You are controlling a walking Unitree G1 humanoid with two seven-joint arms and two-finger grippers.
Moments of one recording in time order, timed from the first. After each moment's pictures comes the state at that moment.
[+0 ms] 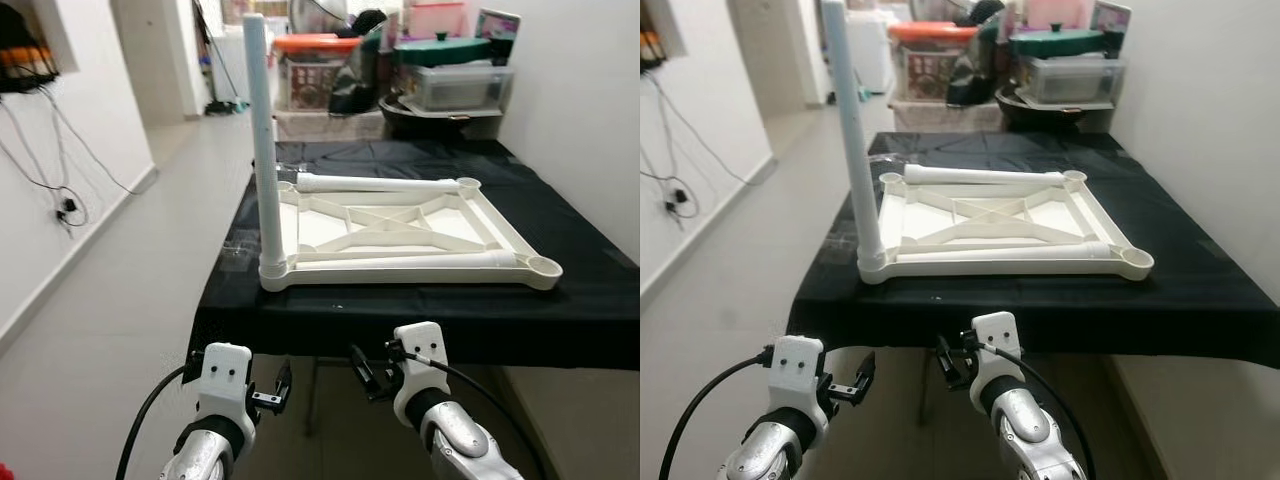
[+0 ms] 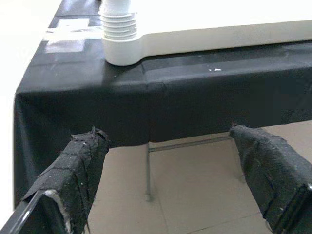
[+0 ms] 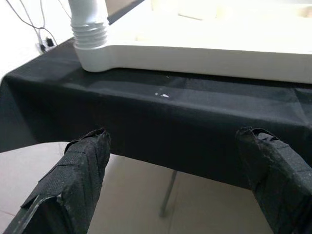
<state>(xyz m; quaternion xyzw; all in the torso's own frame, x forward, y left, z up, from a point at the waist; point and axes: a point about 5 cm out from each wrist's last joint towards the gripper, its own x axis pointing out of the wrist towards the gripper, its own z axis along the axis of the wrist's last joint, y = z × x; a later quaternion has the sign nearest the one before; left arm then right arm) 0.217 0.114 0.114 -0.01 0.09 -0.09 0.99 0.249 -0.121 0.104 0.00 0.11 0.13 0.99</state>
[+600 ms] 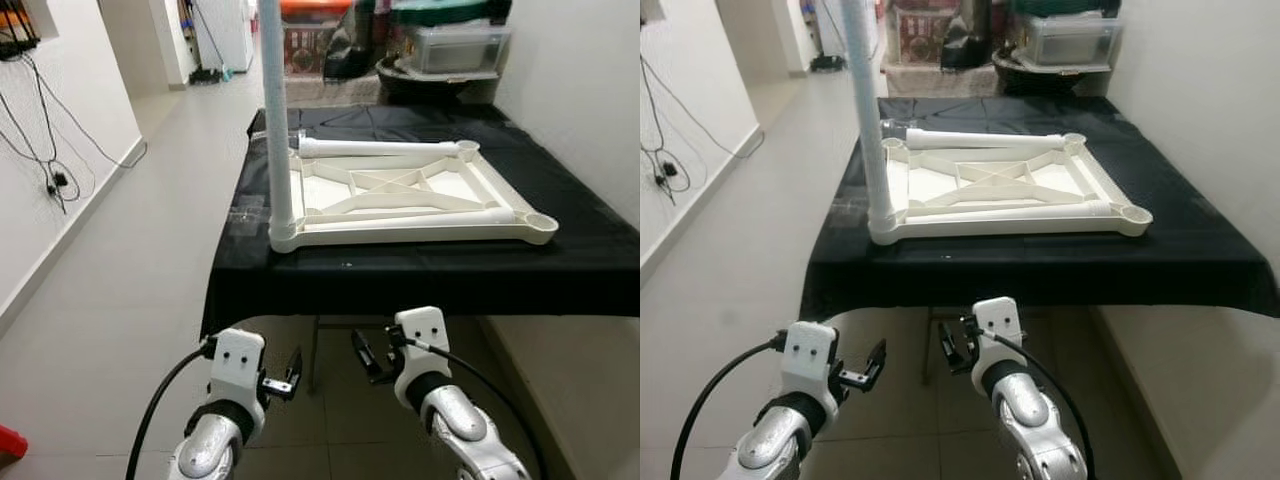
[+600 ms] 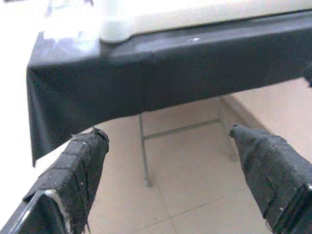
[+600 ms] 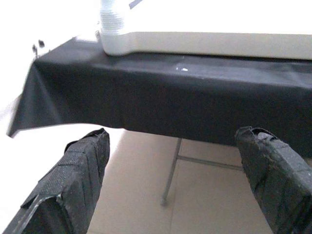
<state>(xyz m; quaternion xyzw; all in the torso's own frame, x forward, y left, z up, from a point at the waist) 0.221 0.111 0.113 0.01 0.08 -0.10 0.99 0.250 -0.119 0.105 0.00 0.10 0.12 0.99</state>
